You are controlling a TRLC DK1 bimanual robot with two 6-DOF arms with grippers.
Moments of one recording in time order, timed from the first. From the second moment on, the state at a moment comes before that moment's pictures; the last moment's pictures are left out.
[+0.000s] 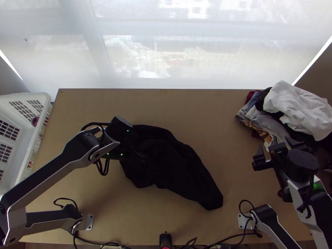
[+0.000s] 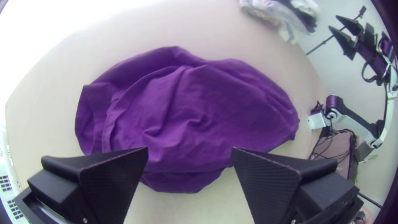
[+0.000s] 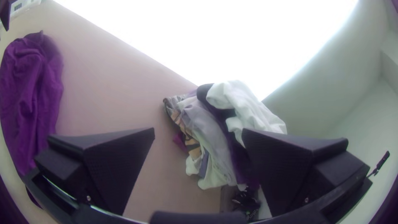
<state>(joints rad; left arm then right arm) -0.71 1.34 1.30 -0.98 0.12 -0.18 0.32 0.59 0.86 -0.74 0.46 -0.42</state>
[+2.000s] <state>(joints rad) -0.77 1.72 2.02 -0.70 -0.22 -0.14 0.48 0.69 0.99 -0.75 0.46 -0.44</state>
